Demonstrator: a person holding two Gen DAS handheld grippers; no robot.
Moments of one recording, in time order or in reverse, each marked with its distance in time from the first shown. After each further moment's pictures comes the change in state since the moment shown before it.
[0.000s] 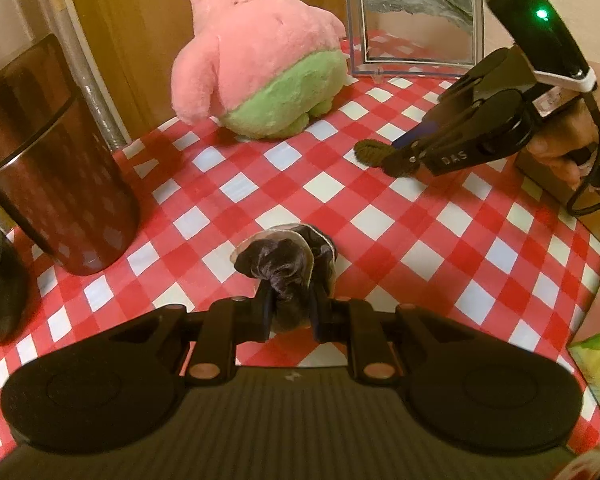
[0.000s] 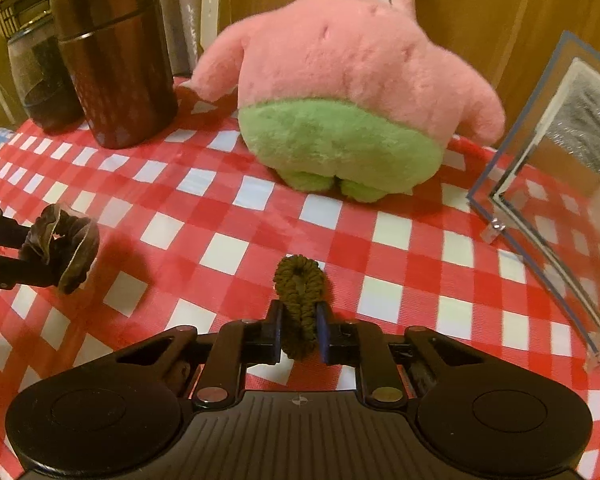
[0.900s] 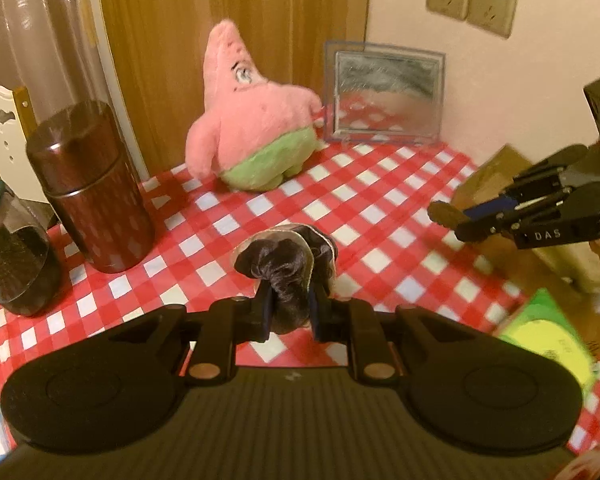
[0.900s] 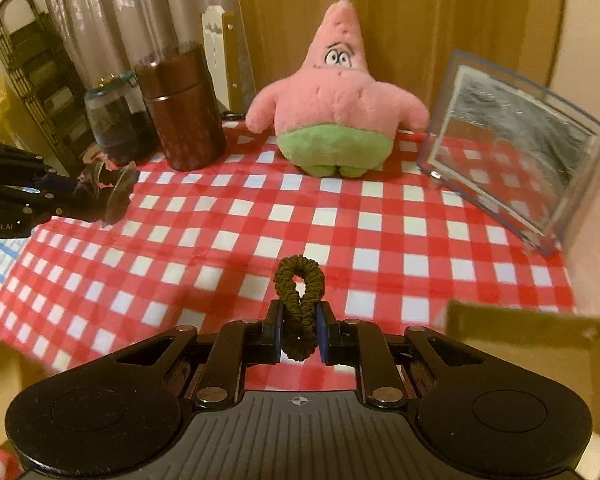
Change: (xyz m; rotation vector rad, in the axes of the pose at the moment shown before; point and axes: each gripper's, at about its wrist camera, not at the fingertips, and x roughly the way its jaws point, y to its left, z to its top) left arm -0.123 -0.037 -0.002 -0.089 -0.121 -0.020; right arm -0.169 0.026 -0.082 0.143 -0.100 0.054
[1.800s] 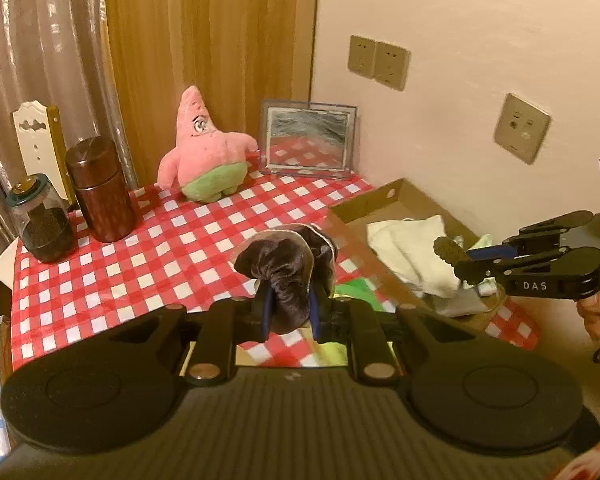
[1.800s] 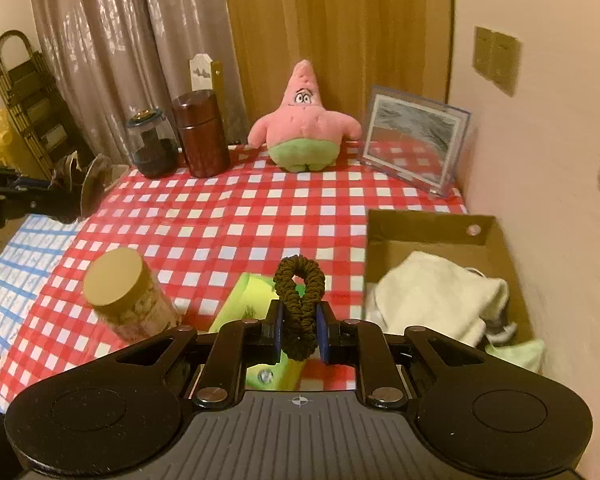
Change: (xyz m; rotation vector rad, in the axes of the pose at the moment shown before) left arm -0.194 -0.162 -0.038 -0.082 -0.096 0.023; right arm -0.217 0.043 -0.123 0.077 -0.110 -0.072
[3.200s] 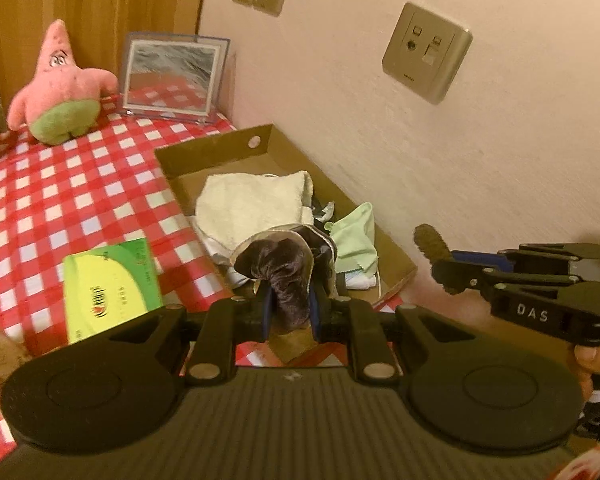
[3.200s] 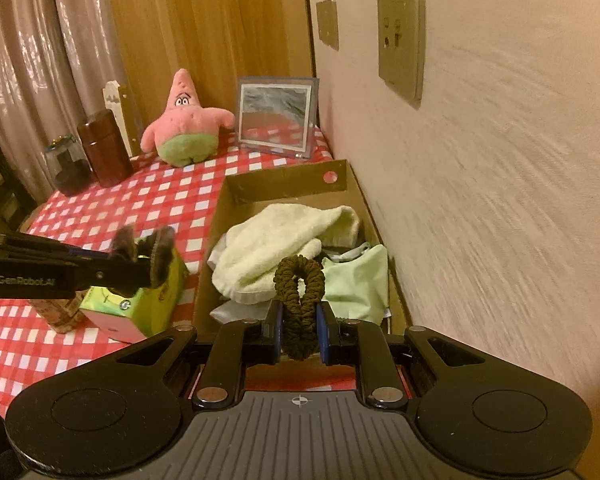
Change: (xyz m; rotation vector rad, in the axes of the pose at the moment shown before) left arm 0.119 -0.181 -0.021 -0.072 0.118 -0.222; right arm -0.068 -0.124 -0.086 0.163 -0.036 -0.168
